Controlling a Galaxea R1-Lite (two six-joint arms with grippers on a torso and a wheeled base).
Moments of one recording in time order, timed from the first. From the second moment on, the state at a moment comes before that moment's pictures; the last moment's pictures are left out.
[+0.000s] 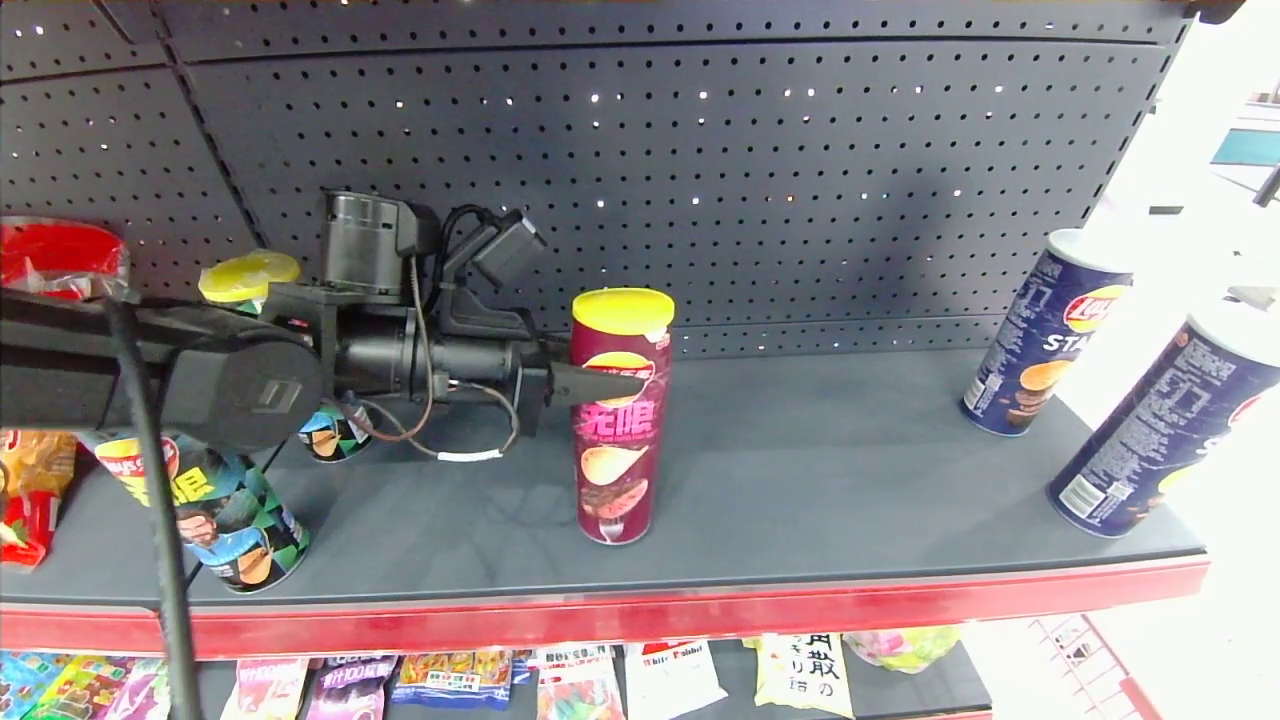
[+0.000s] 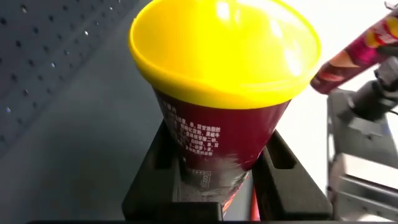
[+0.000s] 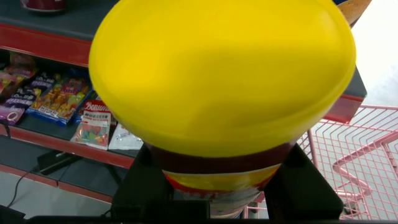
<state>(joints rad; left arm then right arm) -0.41 1.85 -1.15 -0.32 -0.85 0.19 0.12 0.11 -0.03 0.00 0.13 -0.12</state>
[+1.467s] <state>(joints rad) -0.49 1.82 -0.95 -0.58 -0.80 0.14 0.12 0.11 -0.03 0.00 0.14 -0.12</state>
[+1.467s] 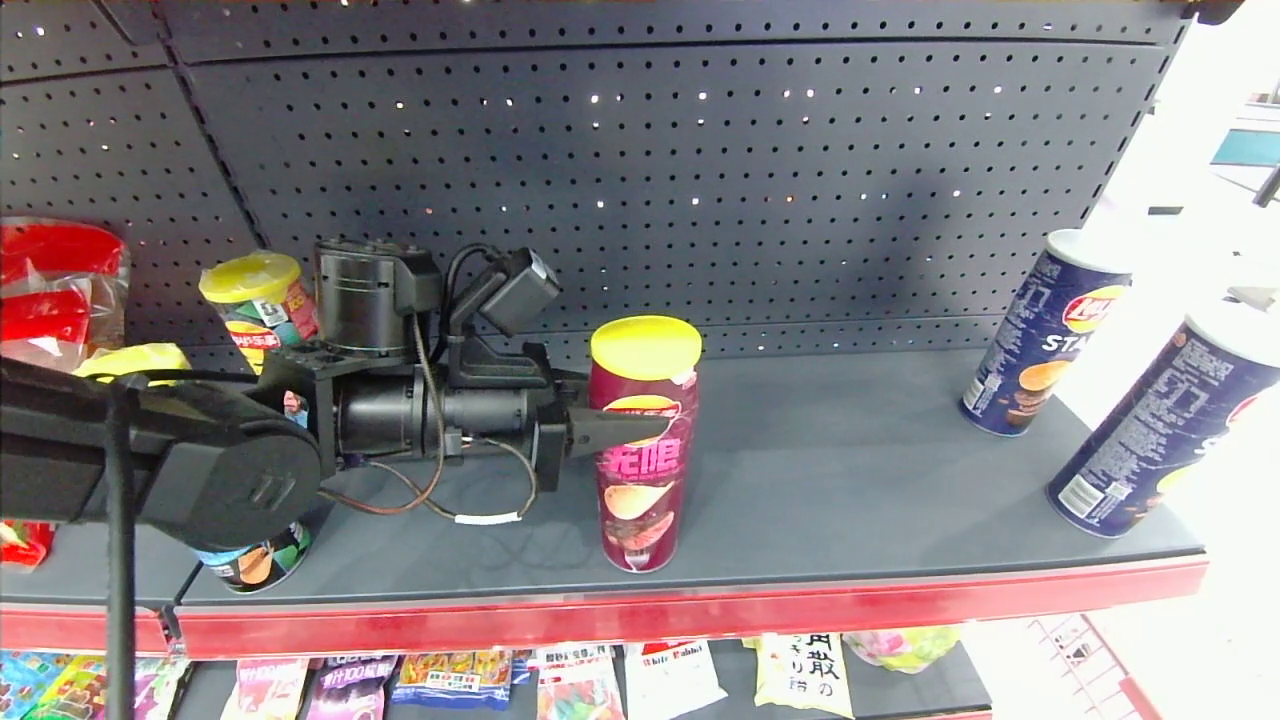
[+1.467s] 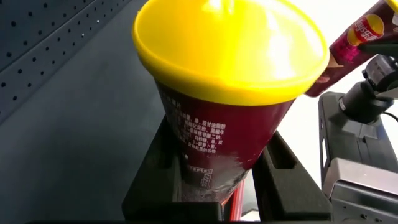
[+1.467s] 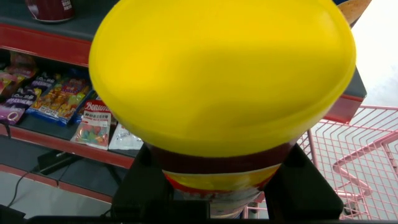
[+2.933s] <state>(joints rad) -0.50 1.78 -0.87 -0.64 -0.78 0.15 0.12 0.11 -0.03 0.00 0.14 -0.12</state>
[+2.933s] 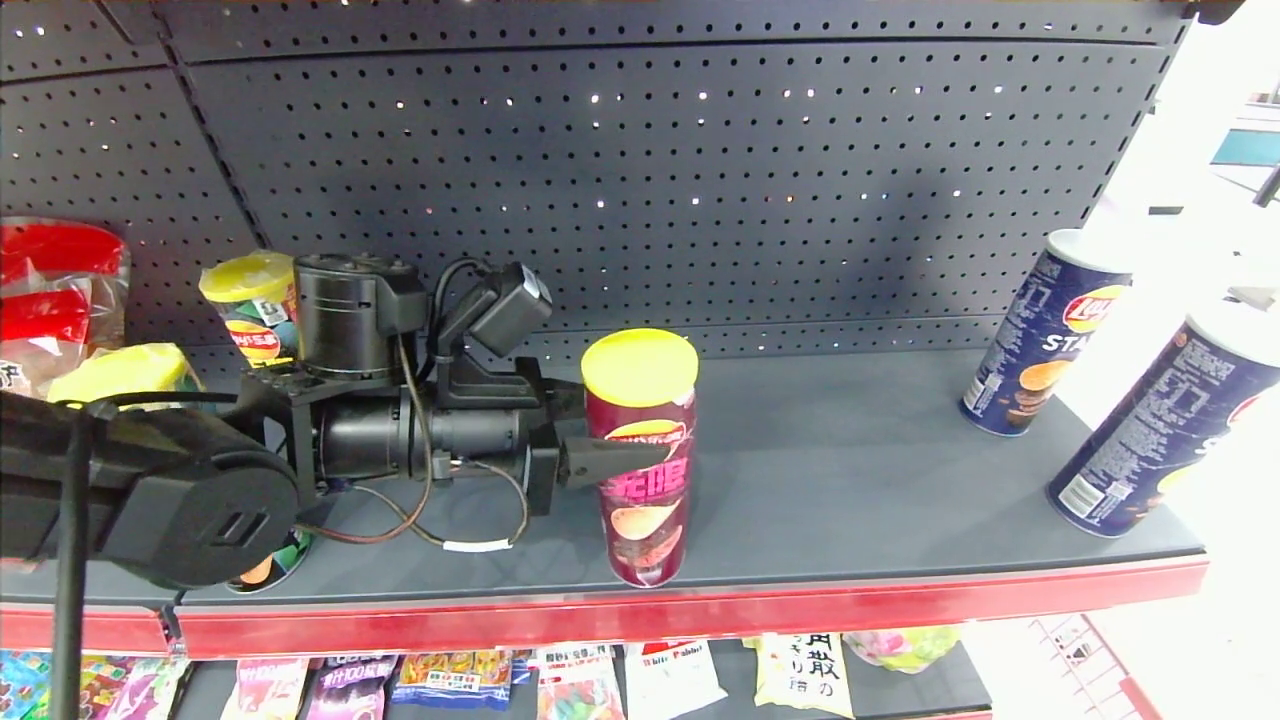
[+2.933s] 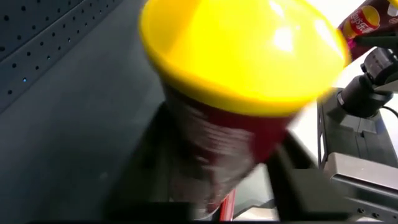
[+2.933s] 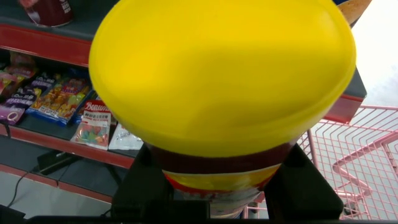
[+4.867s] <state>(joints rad) -0.40 1.13 -0.32 -0.59 -0.52 0.03 0.23 0.69 -0.52 -0.05 0.18 -0.12</state>
